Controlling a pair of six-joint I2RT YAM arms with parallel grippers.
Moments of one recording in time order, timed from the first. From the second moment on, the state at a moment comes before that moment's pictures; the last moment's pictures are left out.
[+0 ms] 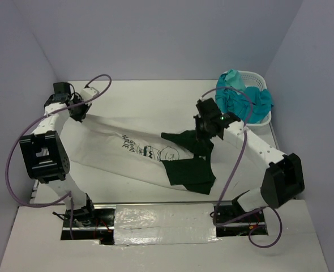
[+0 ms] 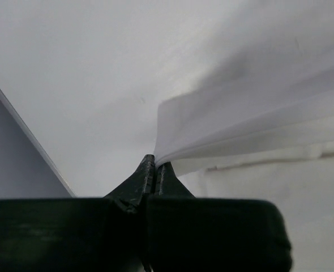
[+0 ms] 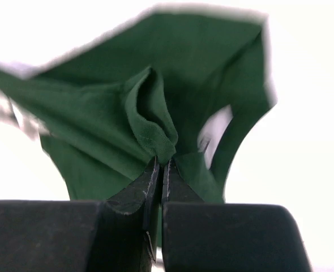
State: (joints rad) left arm 0.25 1.72 1.31 -0.56 0.25 0.80; right arm 0.51 1.38 1.07 -0.68 0.11 0.38
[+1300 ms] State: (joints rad) left arm 0.23 1.85 1.31 -0.38 0.32 0.81; right arm 0.66 1.41 1.07 -0.68 0.18 0.47
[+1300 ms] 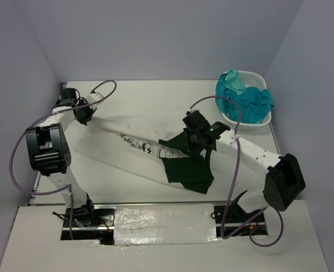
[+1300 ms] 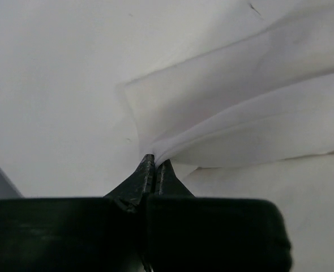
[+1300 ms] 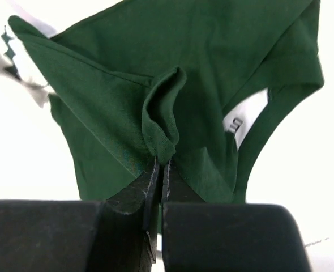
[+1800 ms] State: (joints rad) left arm 0.23 1.84 1.22 -0.46 0.27 1.02; right arm 0.81 1.37 0.89 -0.64 0.05 0.54
